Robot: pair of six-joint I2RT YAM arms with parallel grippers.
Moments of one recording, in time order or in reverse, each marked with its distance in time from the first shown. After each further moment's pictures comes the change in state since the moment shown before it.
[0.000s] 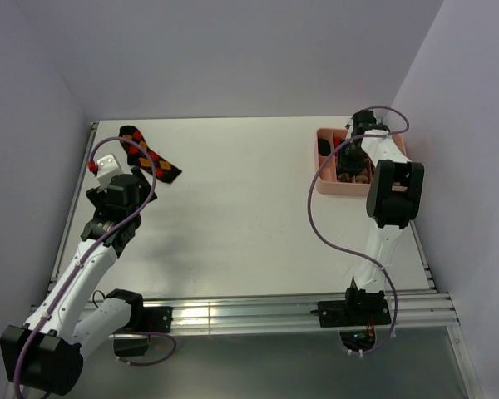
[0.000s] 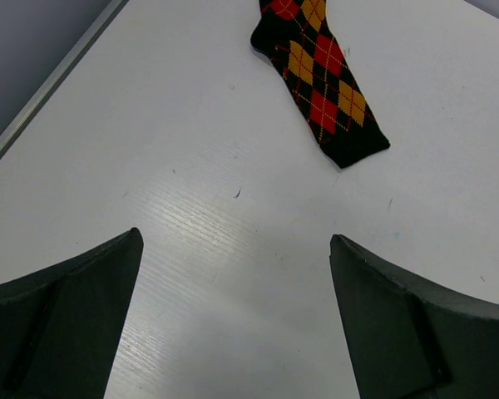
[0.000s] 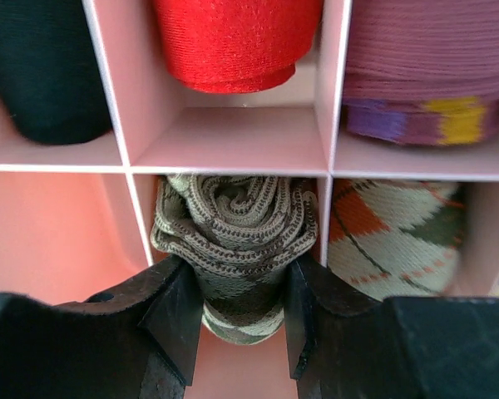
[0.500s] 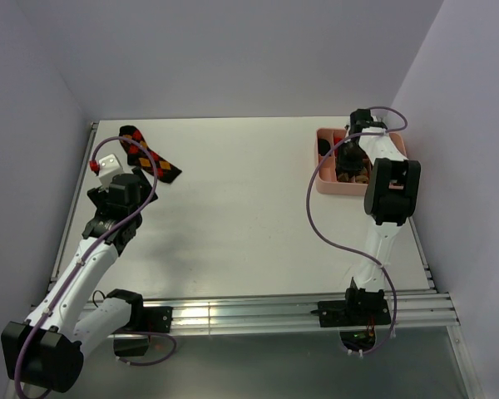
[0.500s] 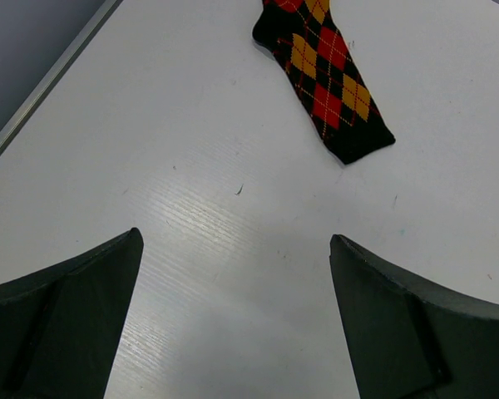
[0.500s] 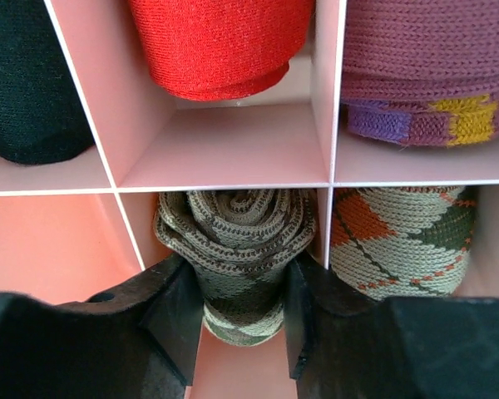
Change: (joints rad) left arm 0.000 0.018 0.000 -0.001 0.001 0.000; right arm 0.014 0.064 0.075 -0.080 0.038 0.052
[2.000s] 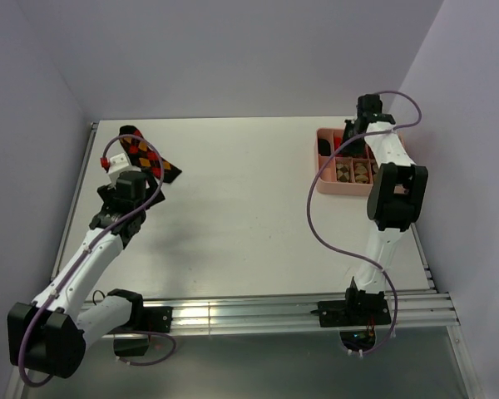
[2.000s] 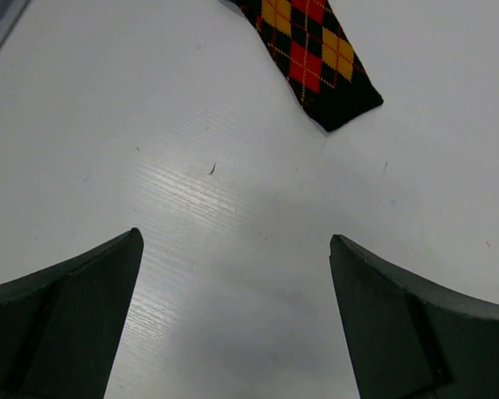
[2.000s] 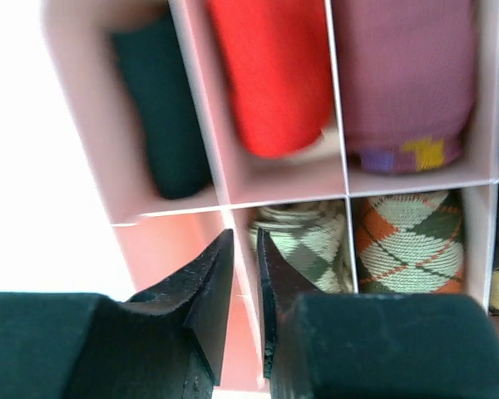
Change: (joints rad) left arm -0.001 0.081 0.000 0.028 0.080 0.000; right arm 0.000 -0.087 0.019 0.114 -0.057 0.182
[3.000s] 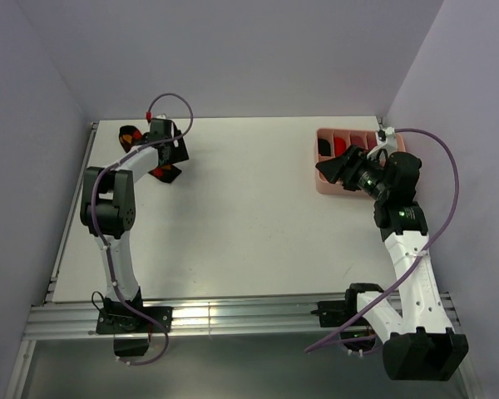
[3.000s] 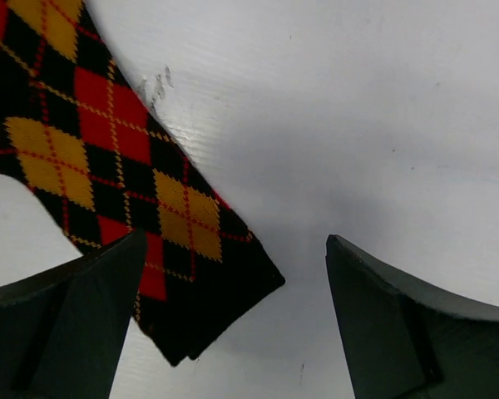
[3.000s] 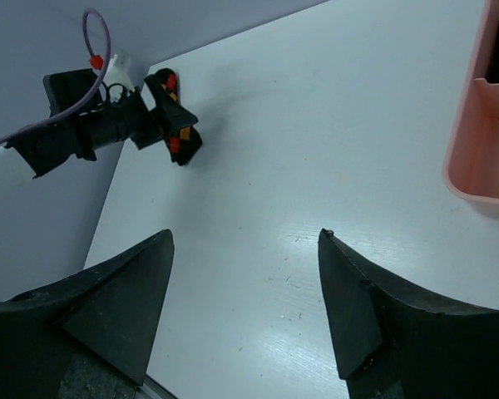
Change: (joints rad) left arm 0.089 1.050 0.777 0.083 0.284 0.122; right arm 0.042 -1.177 -0.876 0.475 -0.462 0.287
